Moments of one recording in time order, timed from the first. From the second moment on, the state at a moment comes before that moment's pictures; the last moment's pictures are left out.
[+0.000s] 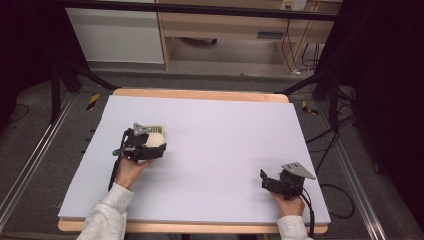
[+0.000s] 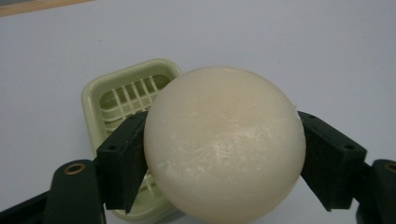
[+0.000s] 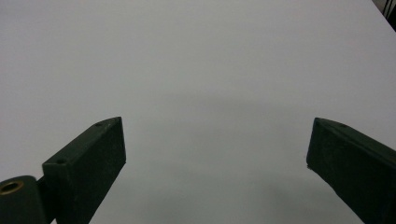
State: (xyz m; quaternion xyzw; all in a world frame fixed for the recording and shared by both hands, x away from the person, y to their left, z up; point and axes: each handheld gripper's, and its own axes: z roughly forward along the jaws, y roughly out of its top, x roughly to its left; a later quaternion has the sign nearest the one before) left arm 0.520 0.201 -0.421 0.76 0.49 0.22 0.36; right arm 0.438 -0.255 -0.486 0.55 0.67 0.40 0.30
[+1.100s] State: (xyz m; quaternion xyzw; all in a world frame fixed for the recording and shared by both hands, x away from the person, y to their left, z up) left arm 0.555 0.218 -0.432 0.76 0.51 0.22 0.34; right arm 0.437 -0.254 -0.486 0.55 0.67 0.40 0.31
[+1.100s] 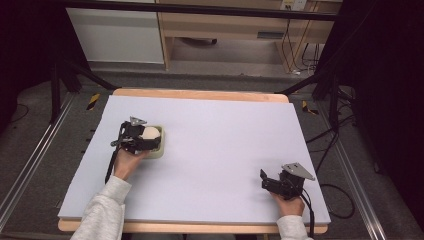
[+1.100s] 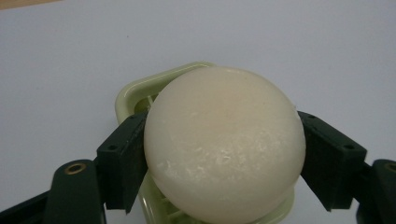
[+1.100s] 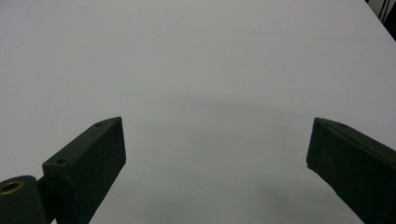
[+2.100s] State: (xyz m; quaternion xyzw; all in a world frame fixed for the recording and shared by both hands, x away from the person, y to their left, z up) left arm 0.561 0.218 -0.447 0.77 0.51 0.22 0.31; right arm 0.436 -0.253 -0.486 0.55 0.67 0.40 0.31
